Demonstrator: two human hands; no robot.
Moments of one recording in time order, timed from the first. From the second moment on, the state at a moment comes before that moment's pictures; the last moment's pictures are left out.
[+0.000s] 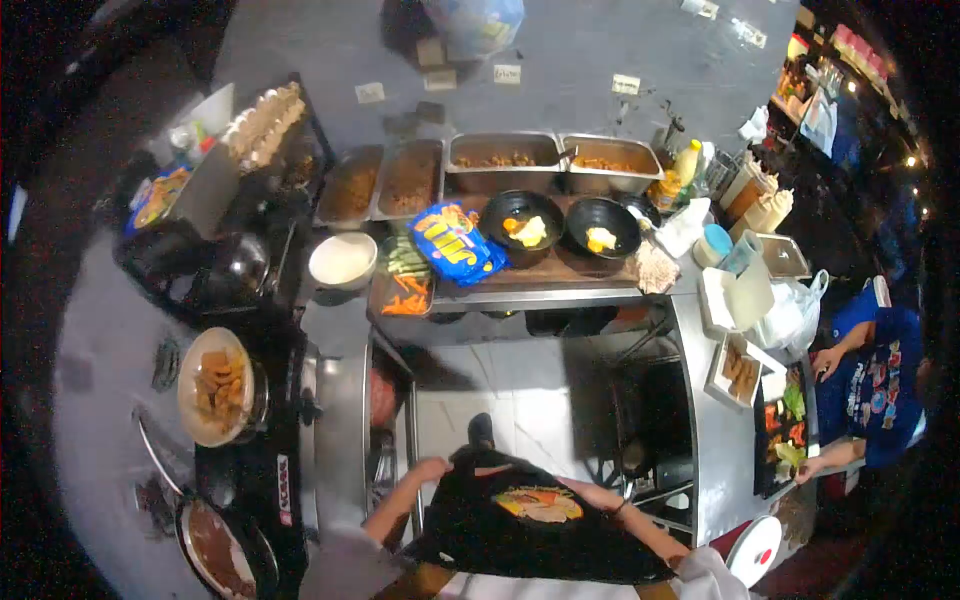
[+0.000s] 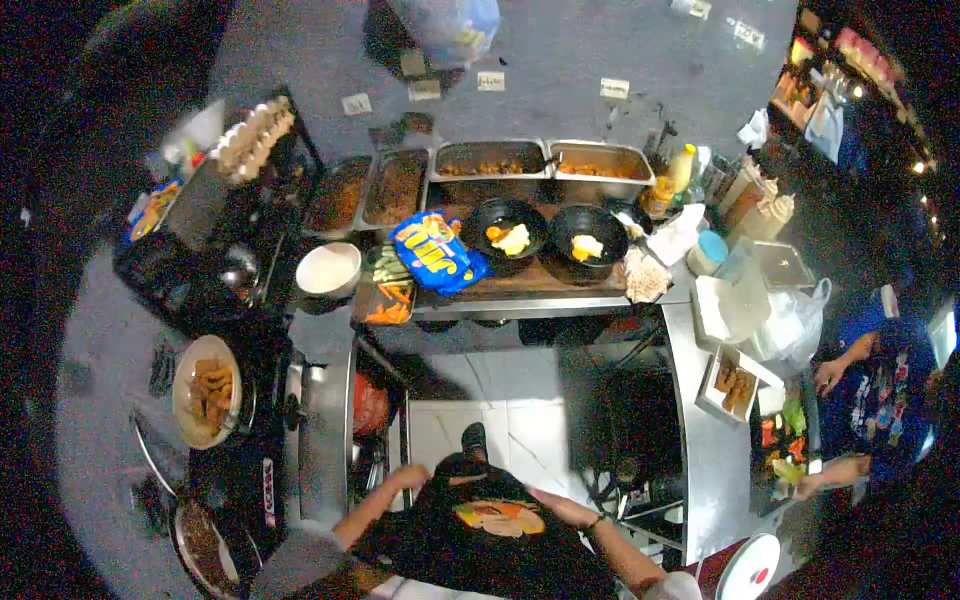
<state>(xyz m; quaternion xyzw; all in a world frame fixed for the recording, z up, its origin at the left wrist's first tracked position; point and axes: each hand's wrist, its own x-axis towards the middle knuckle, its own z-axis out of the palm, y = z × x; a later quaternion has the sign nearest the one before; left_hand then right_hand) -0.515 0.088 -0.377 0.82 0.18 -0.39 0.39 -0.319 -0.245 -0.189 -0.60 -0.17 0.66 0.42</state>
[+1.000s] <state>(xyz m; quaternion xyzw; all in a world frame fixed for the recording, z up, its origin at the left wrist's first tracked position) -0.229 0.192 -0.110 0.69 0.43 0.38 0.44 0.042 0.101 0.004 -0.51 -0.72 0.19 0.43</state>
